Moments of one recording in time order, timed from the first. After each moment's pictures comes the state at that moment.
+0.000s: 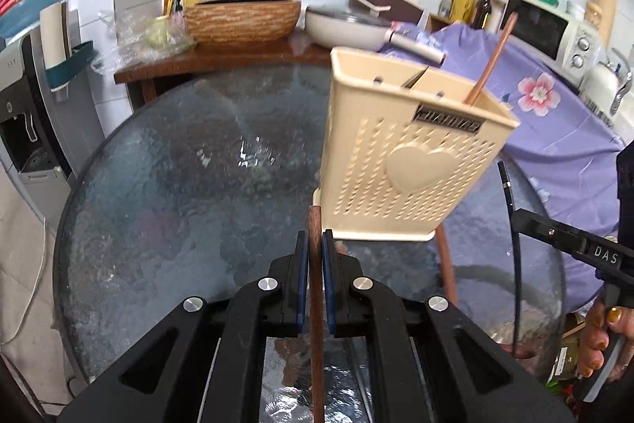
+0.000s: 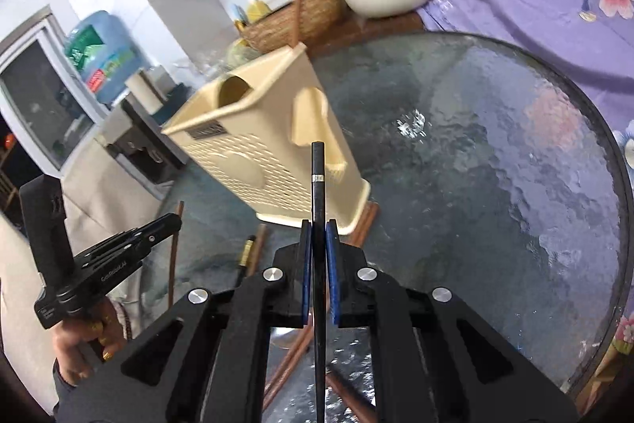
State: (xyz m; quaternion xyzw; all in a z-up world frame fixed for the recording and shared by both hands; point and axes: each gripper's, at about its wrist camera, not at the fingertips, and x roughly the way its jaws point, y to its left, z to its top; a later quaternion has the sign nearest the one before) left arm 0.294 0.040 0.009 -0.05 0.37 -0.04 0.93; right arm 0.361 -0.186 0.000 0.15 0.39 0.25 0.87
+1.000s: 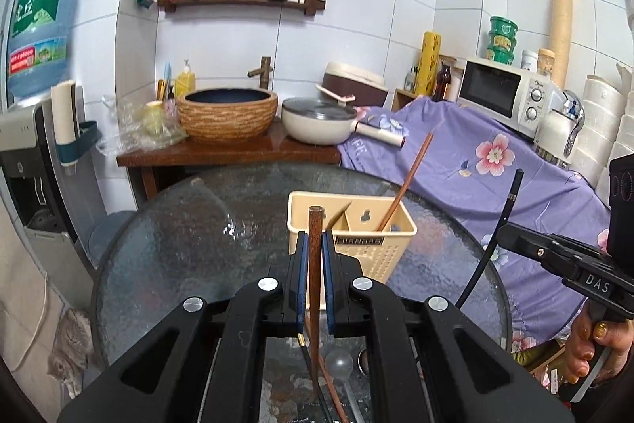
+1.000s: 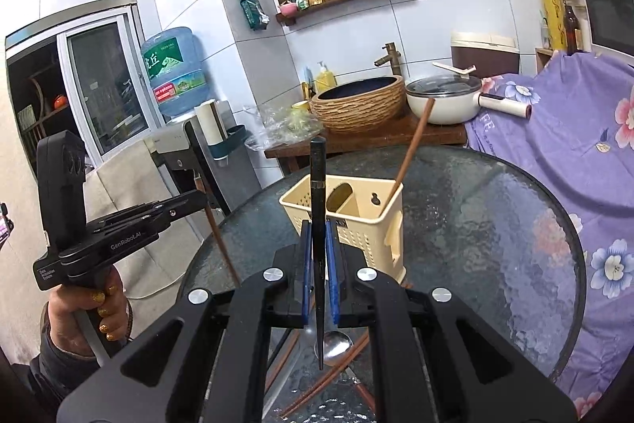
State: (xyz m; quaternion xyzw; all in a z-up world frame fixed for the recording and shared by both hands) left arm 0.238 0.033 0.118 -0.04 0.24 -0.06 0.97; right arm 0.285 -0.184 0.120 0.08 0.25 0.31 0.91
